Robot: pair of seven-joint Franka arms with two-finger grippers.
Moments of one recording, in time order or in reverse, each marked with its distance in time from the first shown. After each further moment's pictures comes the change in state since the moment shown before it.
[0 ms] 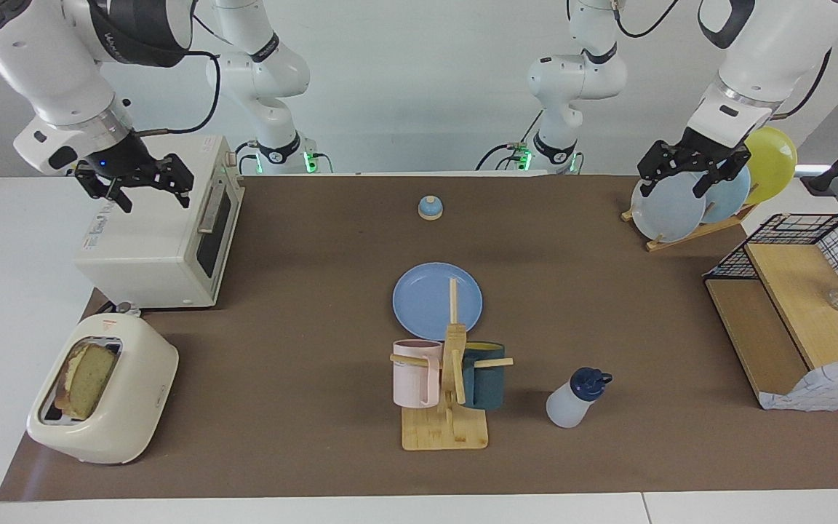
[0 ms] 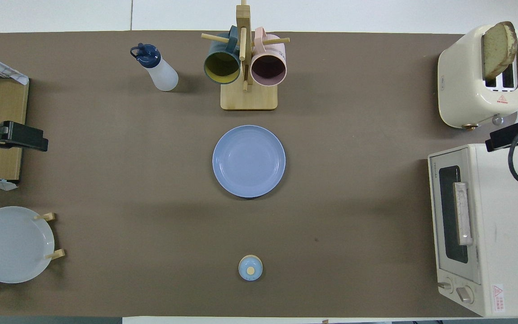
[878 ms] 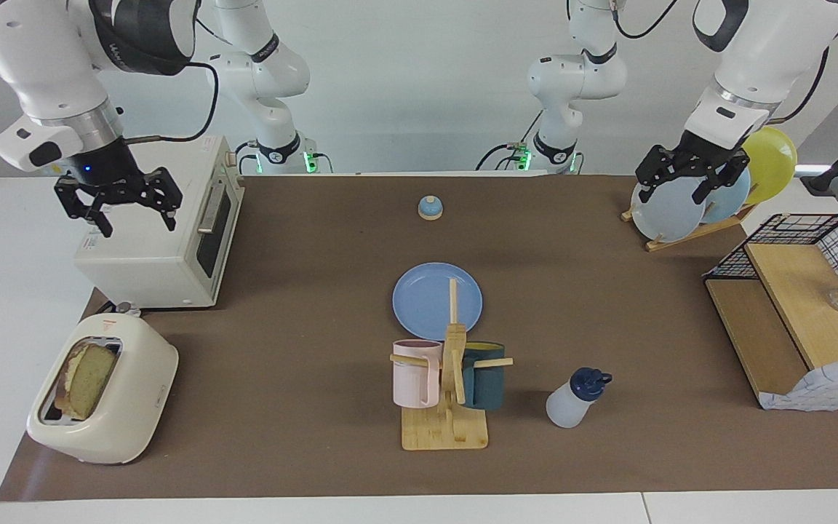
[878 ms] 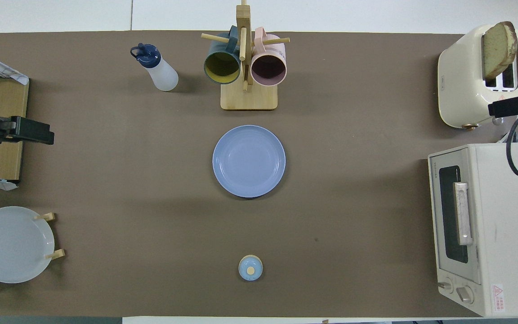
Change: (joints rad) left arm -0.015 -0.001 -0.012 -0.021 0.000 0.061 -0.011; right arm 0.001 0.008 -0.001 -0.042 0.000 0.332 -0.149
